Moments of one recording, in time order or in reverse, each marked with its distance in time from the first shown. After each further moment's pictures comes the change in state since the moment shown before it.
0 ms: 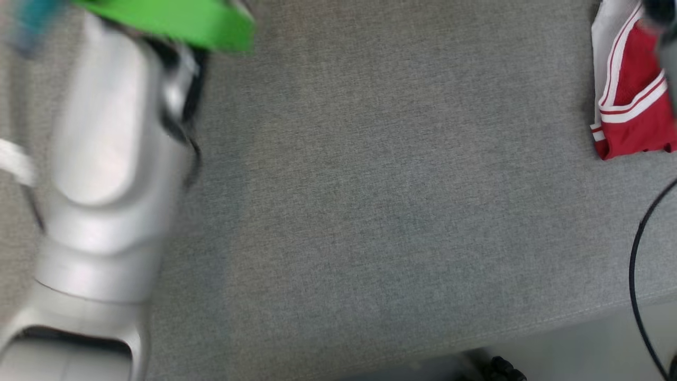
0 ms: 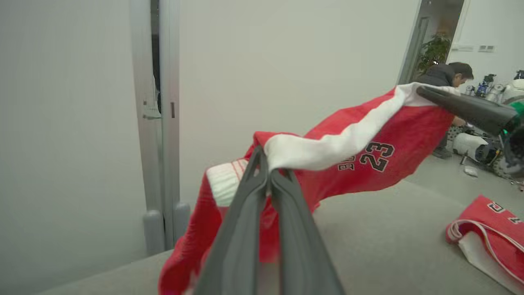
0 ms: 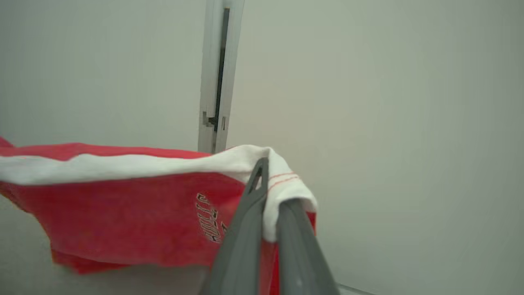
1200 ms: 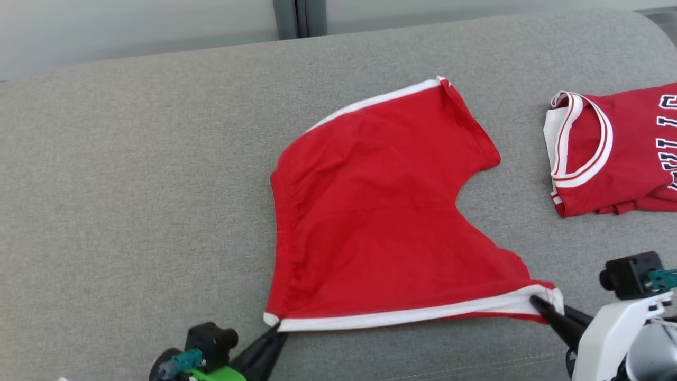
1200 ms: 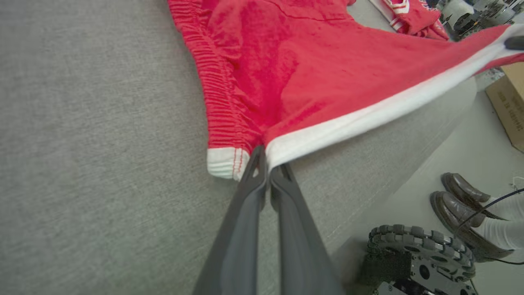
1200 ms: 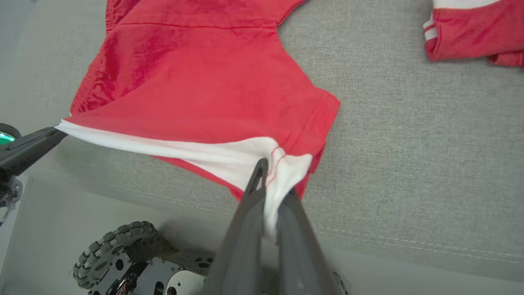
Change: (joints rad) left arm 0.931 0.348 -0.436 -0.214 -0.338 0.086 0.165; right arm 1.460 0.078 -0.394 -0.911 0.155 0.000 1.044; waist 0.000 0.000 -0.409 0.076
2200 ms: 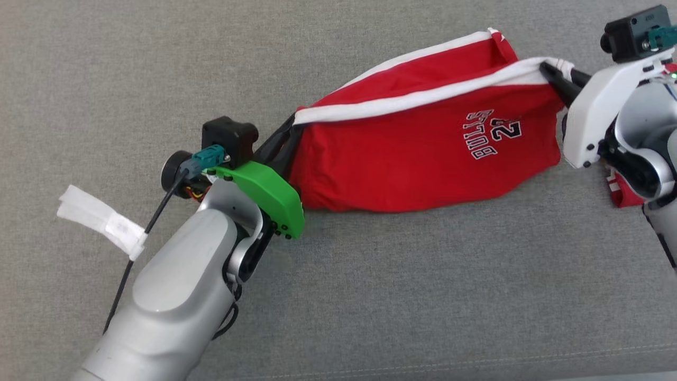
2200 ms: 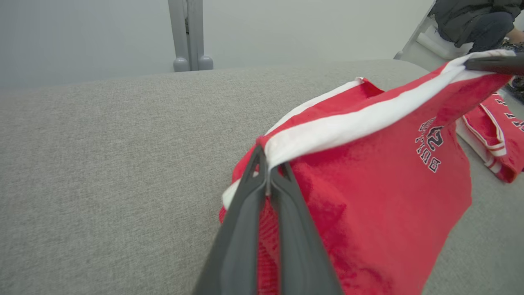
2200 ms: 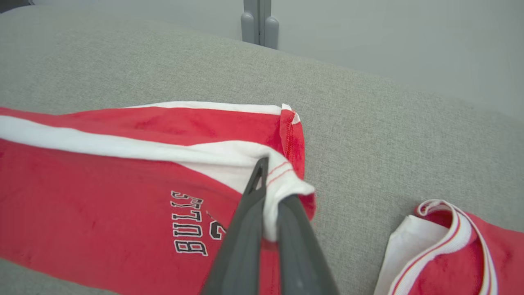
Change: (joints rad) left arm -0.567 -0.253 0.072 0.259 0.040 0.047 0.060; right arm -0.908 -0.199 0.316 0.603 -0.010 0.000 -0.237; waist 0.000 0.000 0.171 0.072
